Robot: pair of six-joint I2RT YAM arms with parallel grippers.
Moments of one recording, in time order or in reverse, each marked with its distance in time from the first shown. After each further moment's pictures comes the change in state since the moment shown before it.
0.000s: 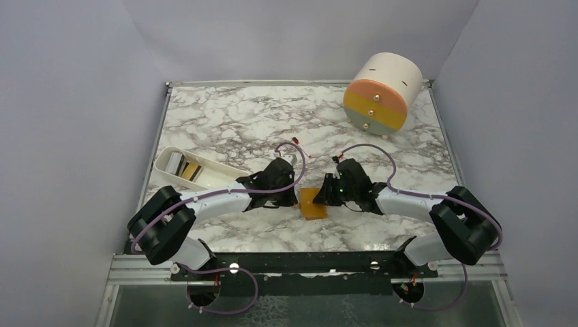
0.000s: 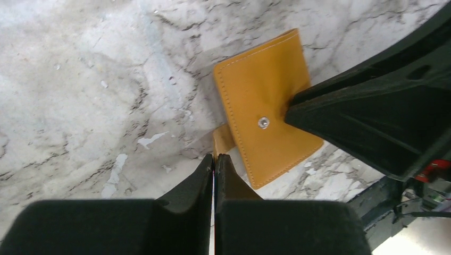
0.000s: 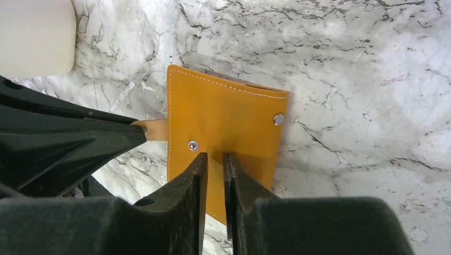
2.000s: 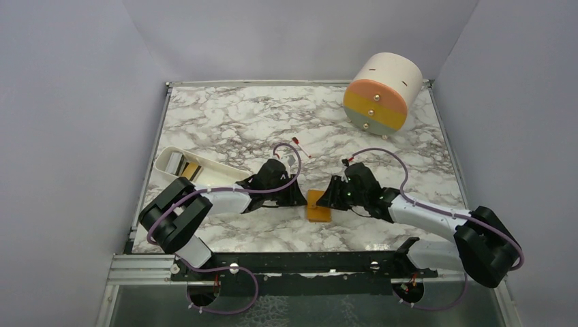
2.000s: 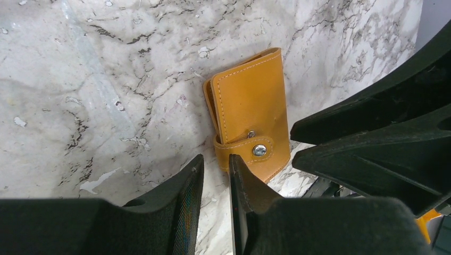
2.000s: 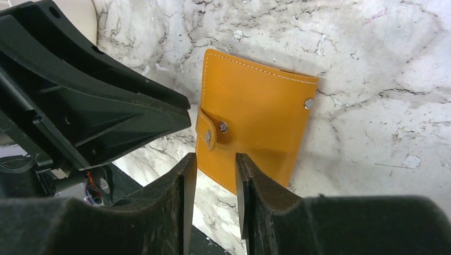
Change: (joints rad) left arm 0.077 0.093 -0.119 0.388 0.265 -0.109; right arm 0.012 -0.215 -0.053 -0.122 0.019 0.105
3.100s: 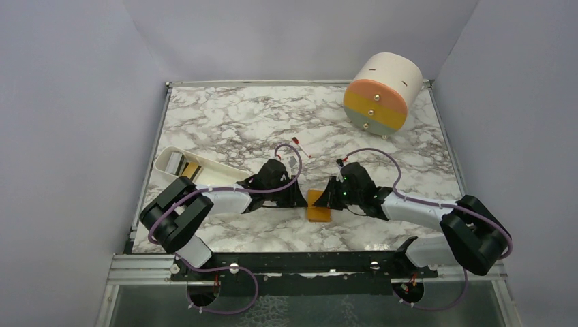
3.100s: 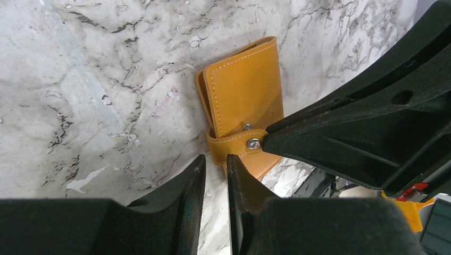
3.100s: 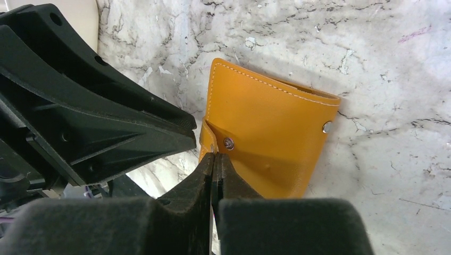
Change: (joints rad) left arm 0.000 0.009 0.000 0.002 0.043 -0.003; right arm 0.002 0.118 -0.001 0.127 -0.055 -0.010
